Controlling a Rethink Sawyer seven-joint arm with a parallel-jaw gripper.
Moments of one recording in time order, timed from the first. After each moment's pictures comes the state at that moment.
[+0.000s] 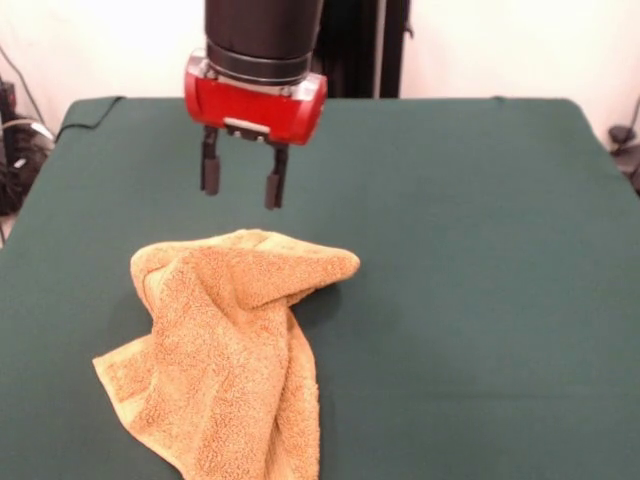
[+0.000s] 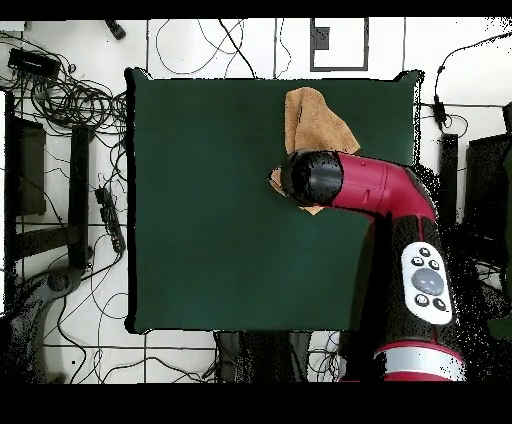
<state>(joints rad) -0.26 -0.58 -0.03 1.39 -0.17 0.63 1.80</state>
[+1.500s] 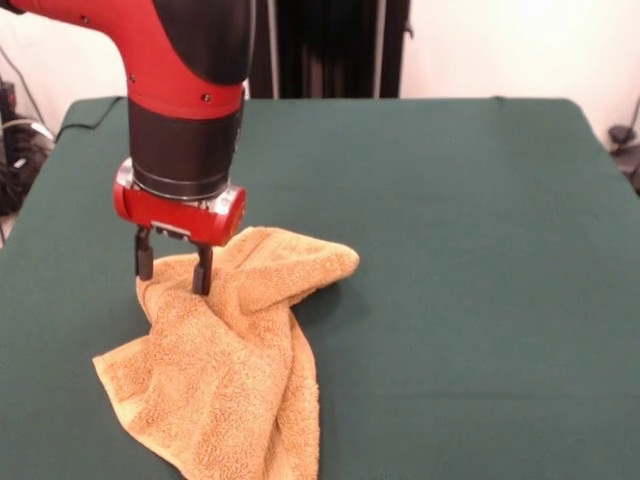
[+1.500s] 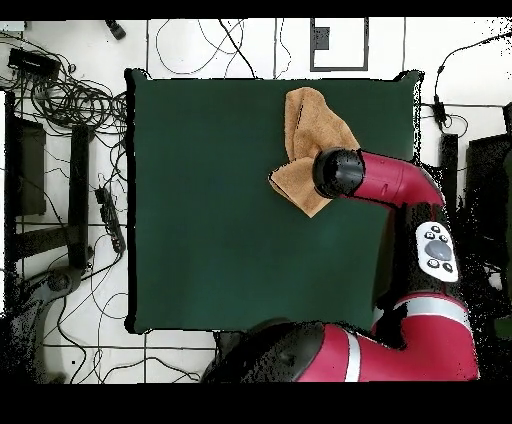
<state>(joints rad) -0.33 -0.36 -0.04 1.23 -0.19 0.56 1.80</state>
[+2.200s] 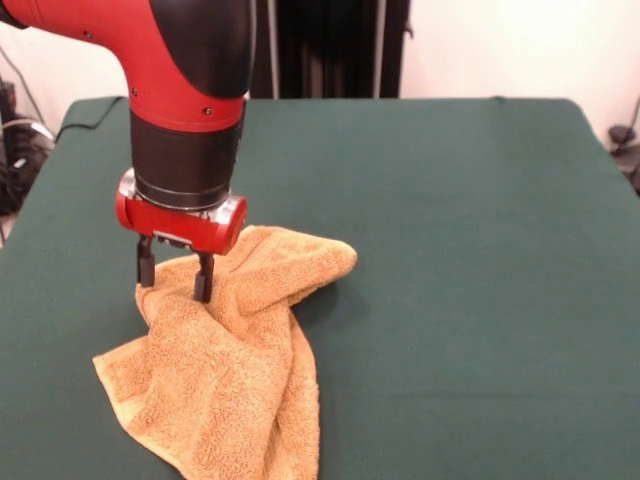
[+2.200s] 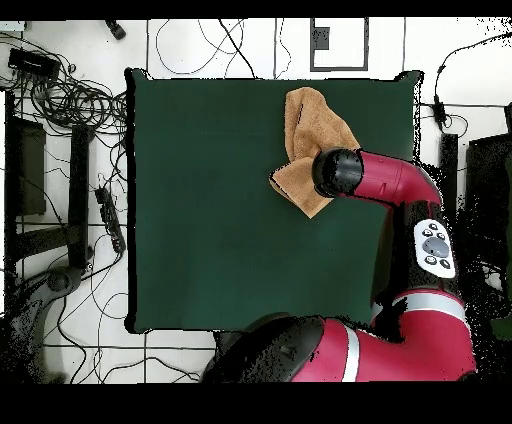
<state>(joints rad) -0.33 -0.34 -0.04 1.22 -0.19 0.56 1.80</state>
